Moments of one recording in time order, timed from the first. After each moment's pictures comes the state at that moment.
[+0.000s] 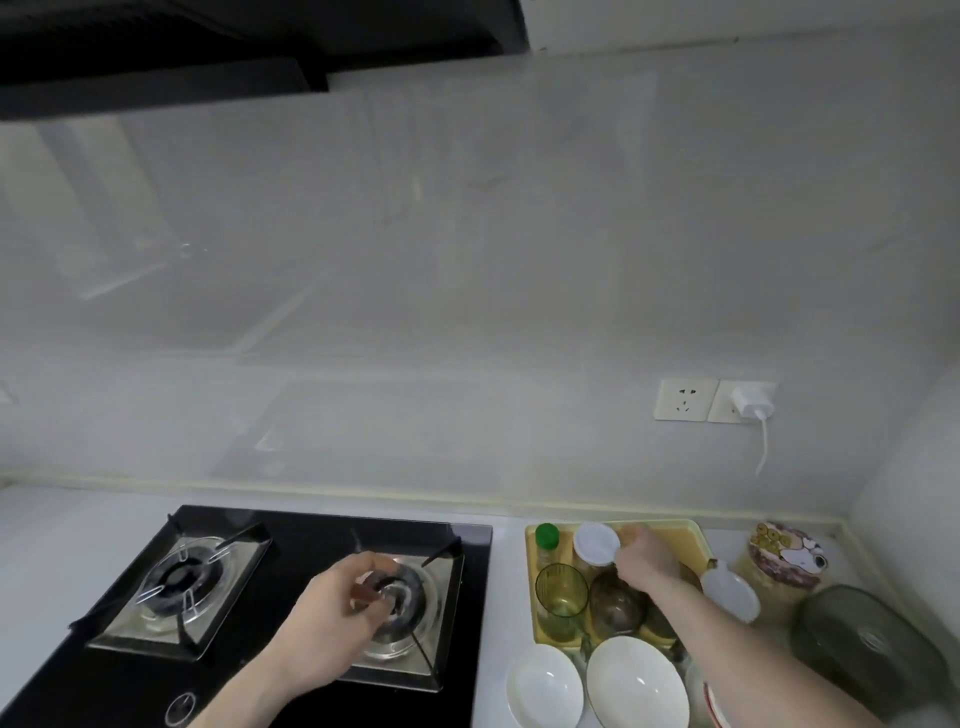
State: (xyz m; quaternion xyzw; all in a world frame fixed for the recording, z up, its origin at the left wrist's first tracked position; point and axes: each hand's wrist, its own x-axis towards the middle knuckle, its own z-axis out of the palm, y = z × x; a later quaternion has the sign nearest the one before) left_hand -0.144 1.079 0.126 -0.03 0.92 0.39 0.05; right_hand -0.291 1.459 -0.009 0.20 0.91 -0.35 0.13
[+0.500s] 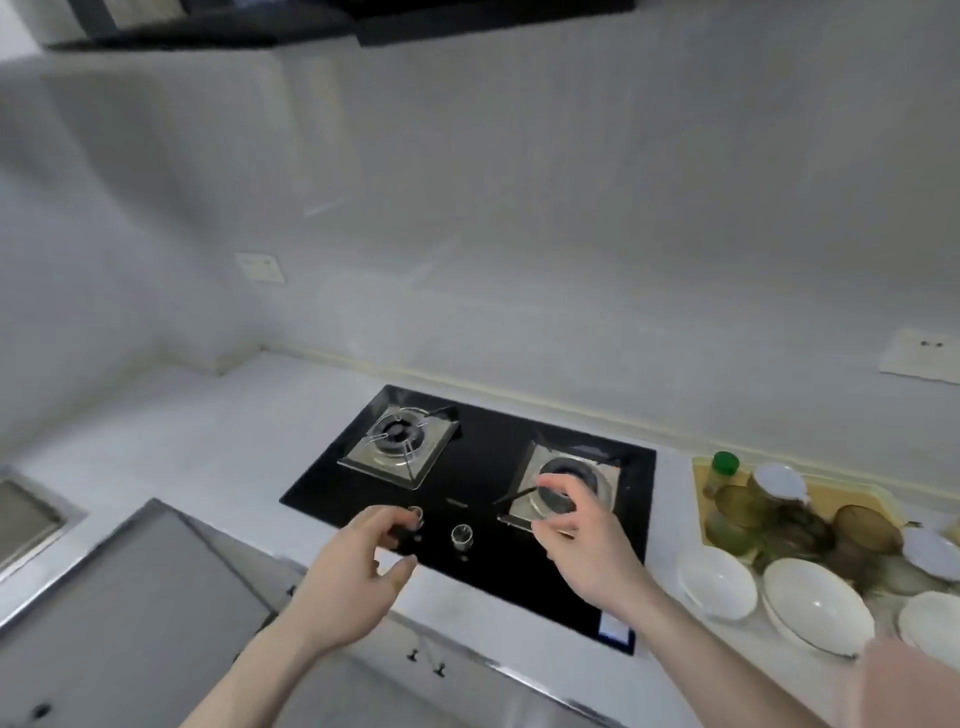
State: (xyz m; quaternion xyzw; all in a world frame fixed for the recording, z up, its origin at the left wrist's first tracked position) left_hand 0.073 0.897 0.120 -0.09 0.94 0.32 -0.04; right_hand -0.034 1.162 0.110 -0.16 0.82 -0.53 0.14
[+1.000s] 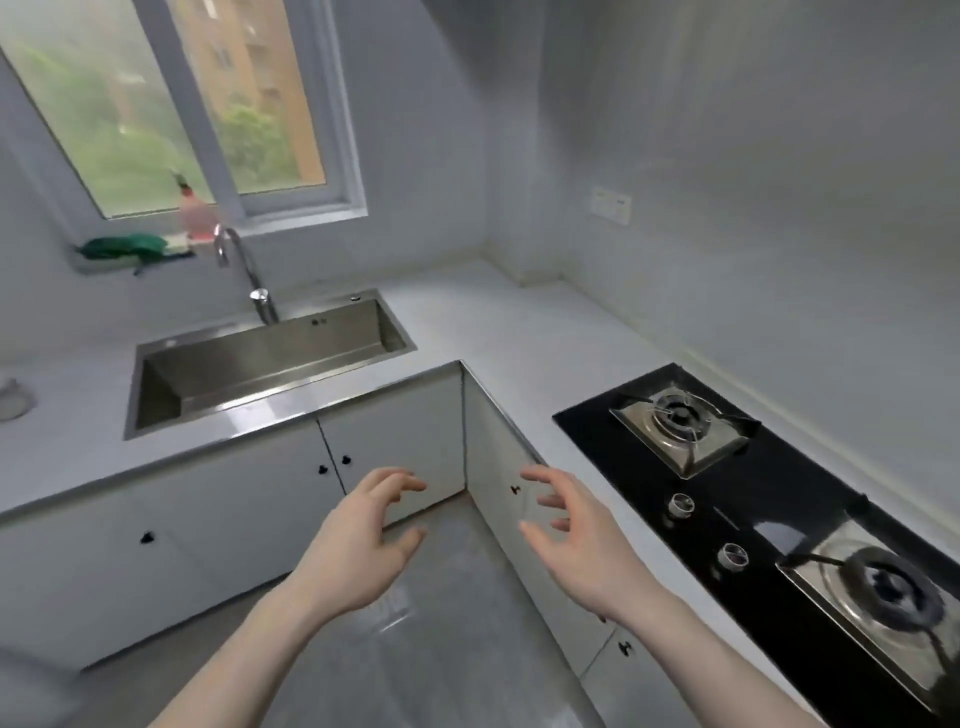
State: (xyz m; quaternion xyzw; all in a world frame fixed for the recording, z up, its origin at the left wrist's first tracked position) left_hand 0.390 0.710 0.098 -0.37 0.86 0.30 -0.16; right_hand 0.165 0.865 0.111 -0.49 0.74 -0.39 0.26
